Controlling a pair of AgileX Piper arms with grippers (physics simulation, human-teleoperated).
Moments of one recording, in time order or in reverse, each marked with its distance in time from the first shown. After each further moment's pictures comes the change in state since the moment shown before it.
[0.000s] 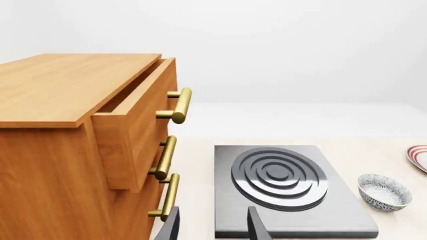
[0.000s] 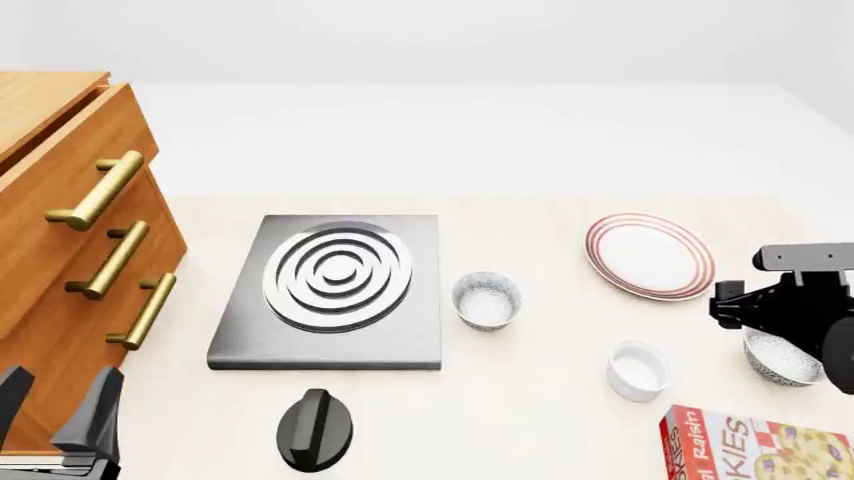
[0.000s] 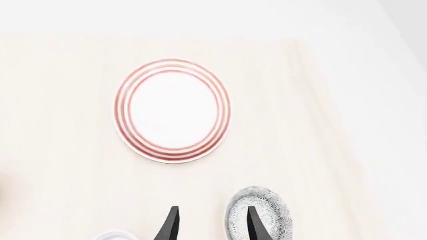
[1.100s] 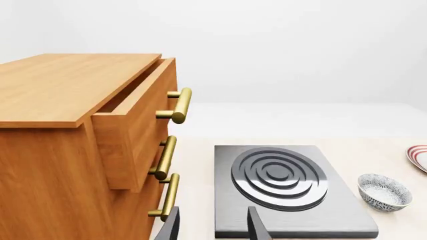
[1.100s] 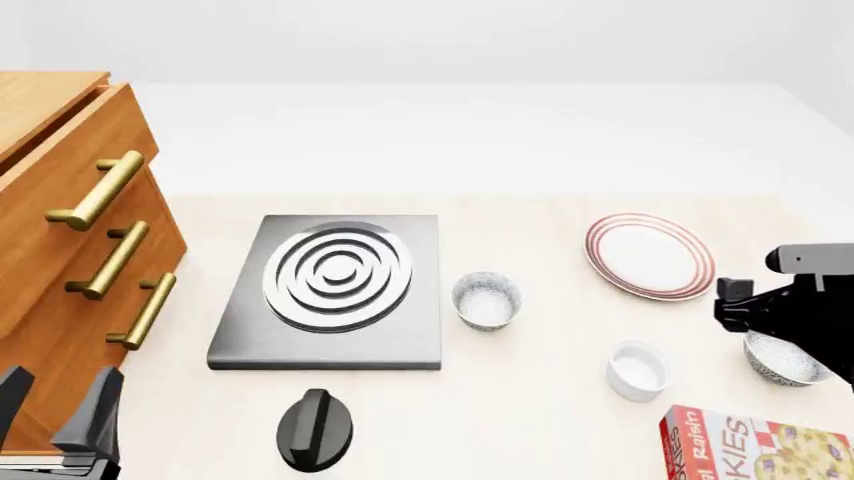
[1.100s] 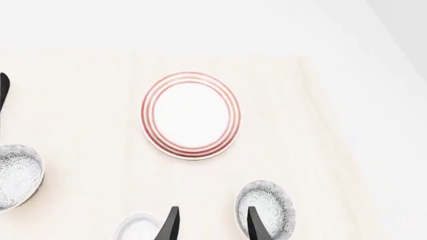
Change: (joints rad) left arm 0.000 0.000 0.000 0.000 0.000; right arm 0.058 -0.229 0.044 0.120 0.031
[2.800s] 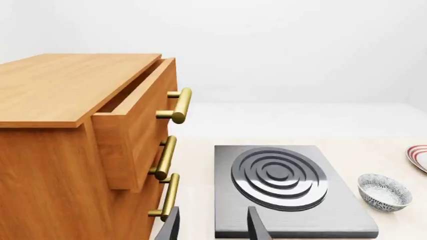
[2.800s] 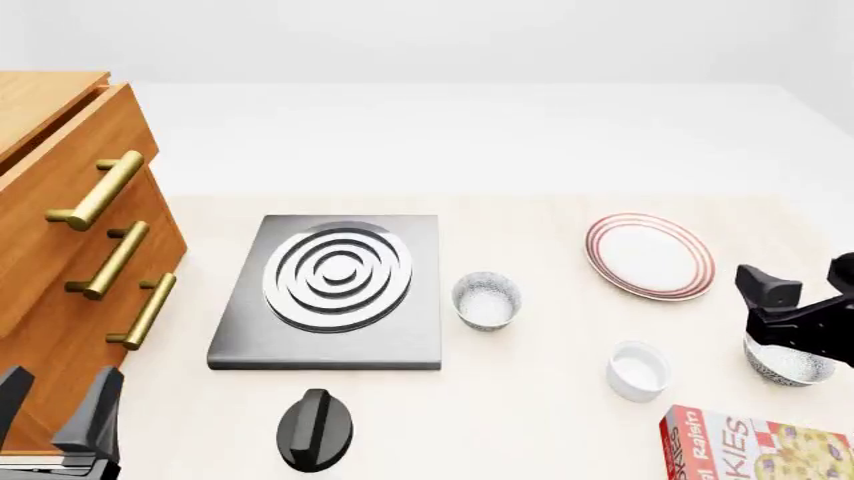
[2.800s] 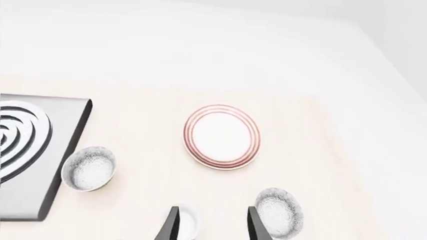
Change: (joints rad) left arm 0.000 0.000 0.000 0.000 0.000; right arm 0.144 -0.446 -0.048 0.327 0.060
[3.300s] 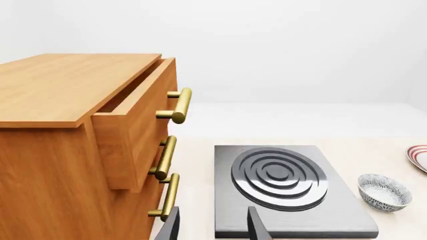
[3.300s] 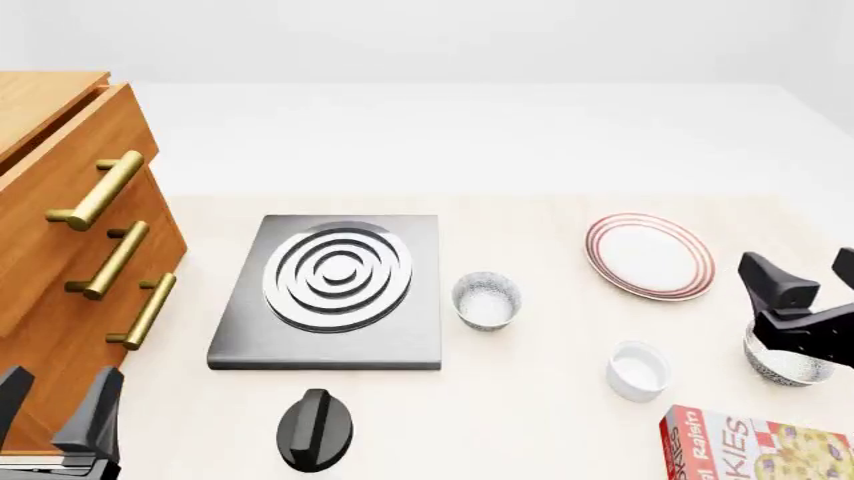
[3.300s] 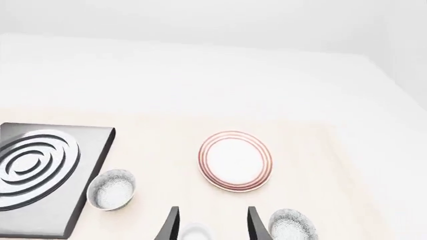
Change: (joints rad) left arm 0.000 0.000 0.000 0.000 0.000; right arm 0.060 -0.101 0.037 -0.081 0.063
